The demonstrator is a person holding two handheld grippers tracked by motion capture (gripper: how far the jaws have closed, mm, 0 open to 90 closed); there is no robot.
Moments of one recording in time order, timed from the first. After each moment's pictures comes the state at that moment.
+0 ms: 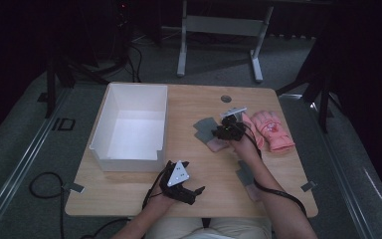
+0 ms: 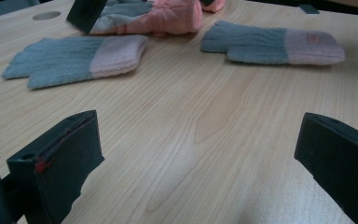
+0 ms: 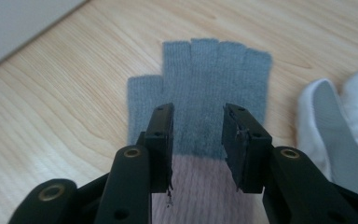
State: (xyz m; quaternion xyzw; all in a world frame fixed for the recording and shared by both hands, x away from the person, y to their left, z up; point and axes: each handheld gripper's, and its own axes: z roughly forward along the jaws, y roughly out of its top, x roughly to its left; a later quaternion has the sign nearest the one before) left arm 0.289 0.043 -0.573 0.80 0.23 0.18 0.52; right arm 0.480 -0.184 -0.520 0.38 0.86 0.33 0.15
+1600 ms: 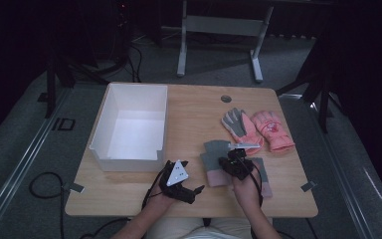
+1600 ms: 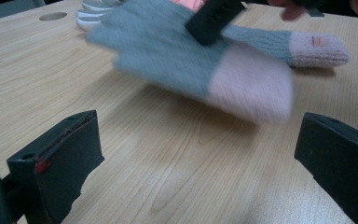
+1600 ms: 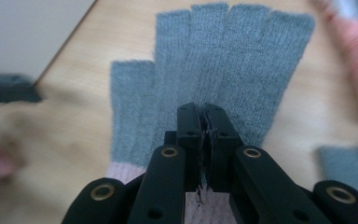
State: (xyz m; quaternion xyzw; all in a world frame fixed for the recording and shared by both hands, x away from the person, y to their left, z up) left arm 0.290 0.044 -0.573 0.80 0.24 0.18 0.52; right arm 0.331 -0.184 -0.510 0.53 0.77 0.34 0.14
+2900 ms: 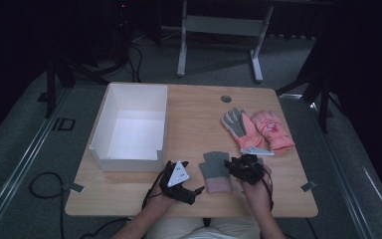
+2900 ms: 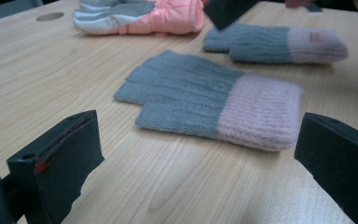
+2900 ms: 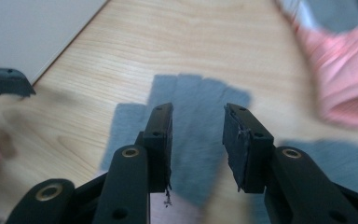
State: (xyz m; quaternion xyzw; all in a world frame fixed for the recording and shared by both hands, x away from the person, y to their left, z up) left arm 0.289 0.043 -0.573 0.80 0.23 0.18 0.52; right arm 0.324 -0.223 -0.512 0.49 0.77 0.38 0.16
